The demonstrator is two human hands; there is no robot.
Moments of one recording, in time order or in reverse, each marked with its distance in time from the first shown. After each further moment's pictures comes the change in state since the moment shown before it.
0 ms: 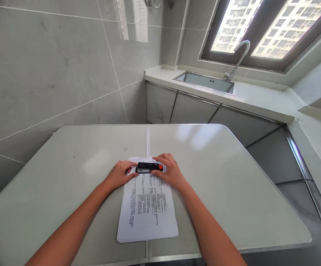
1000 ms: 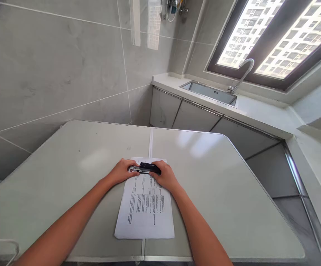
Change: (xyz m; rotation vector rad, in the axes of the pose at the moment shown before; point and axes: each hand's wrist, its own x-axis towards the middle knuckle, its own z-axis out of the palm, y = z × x) left_hand 0.004 -0.005 0.001 -0.181 0.001 -0.057; right_hand 0.000 0.007 0.030 -0.030 -0.077 -0.026
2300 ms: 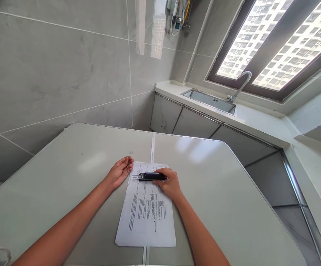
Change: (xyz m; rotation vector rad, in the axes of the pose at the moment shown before) left_hand 0.002 -0.004 -0.001 -1.602 0.308 -0.267; right_hand -0.008 -0.009 -0.004 0.100 0.125 0.113
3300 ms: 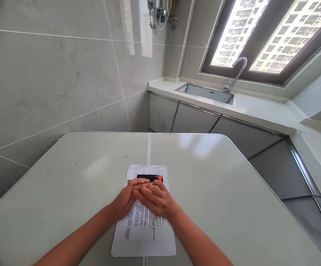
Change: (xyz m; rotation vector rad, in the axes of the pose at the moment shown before) left_hand -0.070 -0.028 0.054 0.894 -0.536 0.303; right_hand -0.026 -0.025 0.020 -0.491 0.351 -0.966
